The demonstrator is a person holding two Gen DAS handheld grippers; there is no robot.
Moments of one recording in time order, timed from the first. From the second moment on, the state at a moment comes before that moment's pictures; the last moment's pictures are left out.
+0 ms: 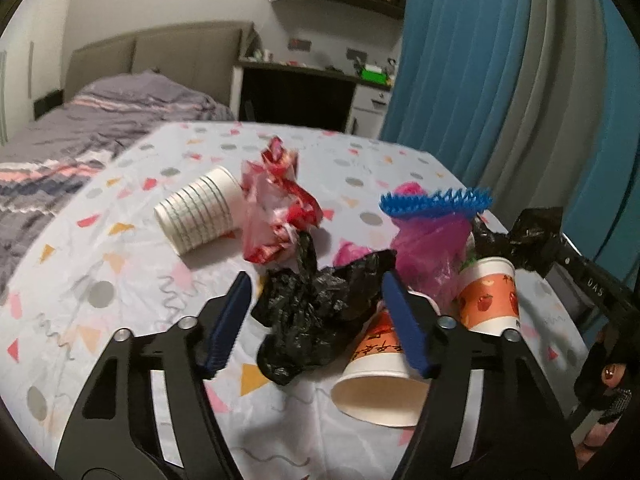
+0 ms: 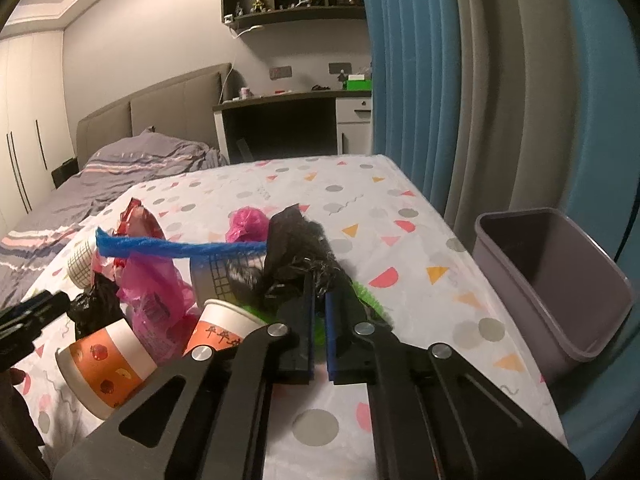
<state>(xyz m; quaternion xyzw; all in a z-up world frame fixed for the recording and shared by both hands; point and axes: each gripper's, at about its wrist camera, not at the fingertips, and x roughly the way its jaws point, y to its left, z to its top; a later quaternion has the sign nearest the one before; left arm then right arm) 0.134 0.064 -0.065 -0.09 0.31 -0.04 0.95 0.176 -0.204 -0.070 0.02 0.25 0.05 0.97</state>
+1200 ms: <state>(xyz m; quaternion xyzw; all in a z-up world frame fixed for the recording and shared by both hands) 0.099 0.053 0.017 -0.11 0.22 -0.08 0.97 0.120 -0.251 -0.016 0.06 0.16 0.02 0.99</state>
